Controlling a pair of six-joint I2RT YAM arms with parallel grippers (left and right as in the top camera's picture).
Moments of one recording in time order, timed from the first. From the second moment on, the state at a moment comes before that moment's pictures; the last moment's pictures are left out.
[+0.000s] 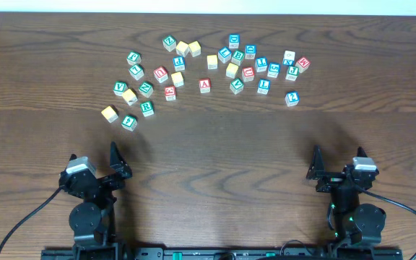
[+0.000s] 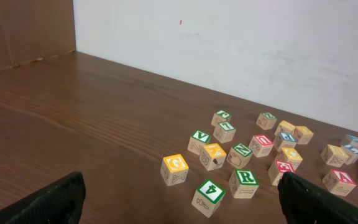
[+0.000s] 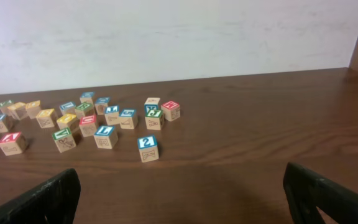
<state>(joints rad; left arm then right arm) 0.08 0.01 0.02 -0.11 -0.14 -0.22 -0.05 0.01 0.01 -0.07 -0.03 0.07</state>
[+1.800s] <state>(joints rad) 0.08 1.17 1.15 -0.65 0.13 -0.10 -0.05 0.01 0.01 -0.07 -0.03 0.07</state>
